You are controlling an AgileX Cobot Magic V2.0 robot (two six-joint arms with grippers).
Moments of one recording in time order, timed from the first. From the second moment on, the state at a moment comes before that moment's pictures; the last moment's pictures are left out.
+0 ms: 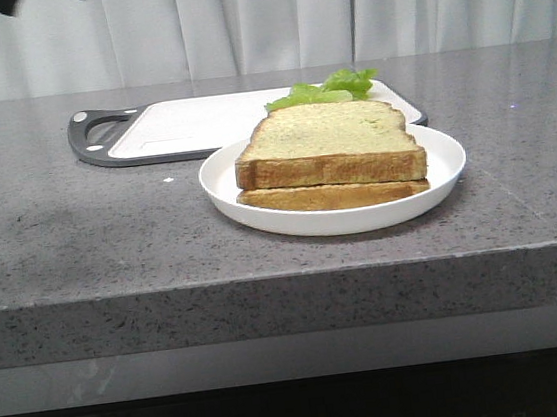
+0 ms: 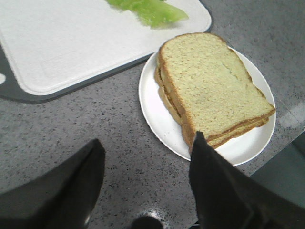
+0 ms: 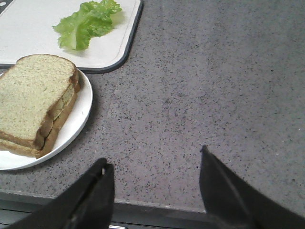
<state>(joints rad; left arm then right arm) -0.46 1.26 -1.14 -0.38 0.76 0.28 0.06 0.53 -0.64 0.14 0.67 -0.01</state>
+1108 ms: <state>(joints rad) -0.59 1.85 -1.59 -0.40 0.99 0.01 0.06 0.53 -0.64 0.14 0.67 -0.01</state>
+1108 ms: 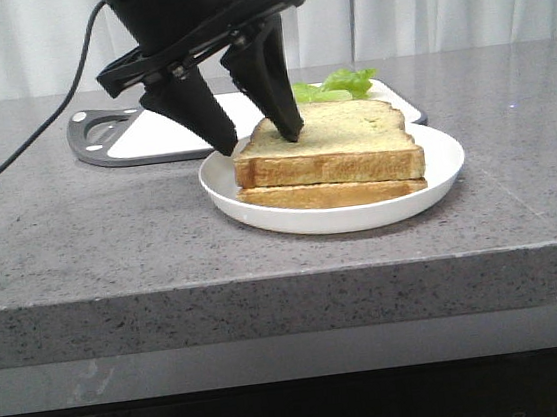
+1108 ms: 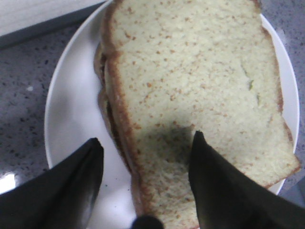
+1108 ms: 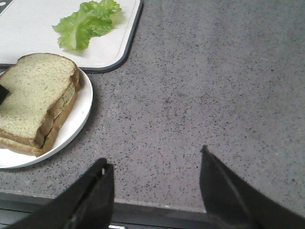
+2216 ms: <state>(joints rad) -0.59 1.78 -1.61 -0.40 1.00 0.03 0.06 0.53 -0.64 0.15 0.71 -0.01</state>
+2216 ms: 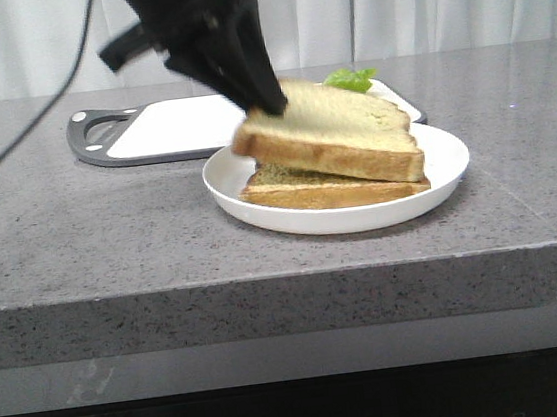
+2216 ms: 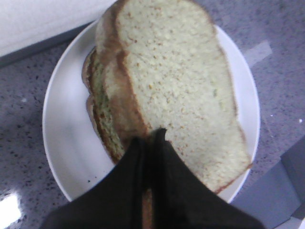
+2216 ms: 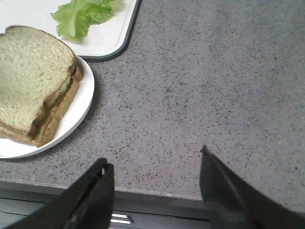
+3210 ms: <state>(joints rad) -0.33 0.94 -1.05 -0.37 0.99 0.08 0.06 1.45 -1.21 0.57 0.65 -0.21</state>
